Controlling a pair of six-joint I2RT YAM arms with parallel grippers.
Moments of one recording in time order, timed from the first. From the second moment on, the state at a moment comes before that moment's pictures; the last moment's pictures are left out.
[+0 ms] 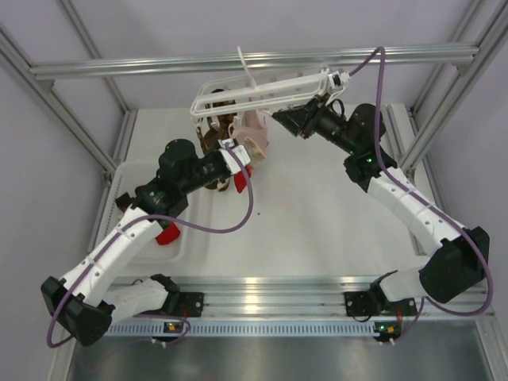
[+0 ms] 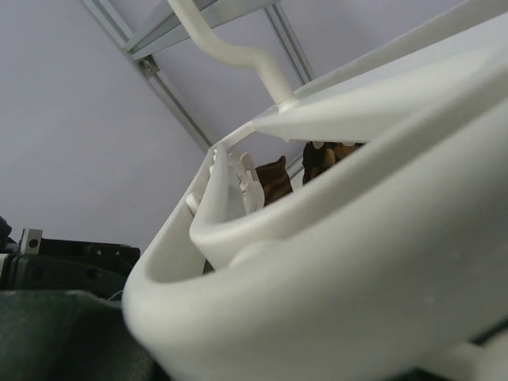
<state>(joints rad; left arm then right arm) -0.59 1.08 1.11 -0.16 0.33 0.60 0.48 1.38 1.25 0.34 -0.46 0.60</state>
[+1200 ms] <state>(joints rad) -0.59 1.07 1.24 -0.29 0.20 0.53 0.41 1.37 1.27 0.28 -0.59 0.53</state>
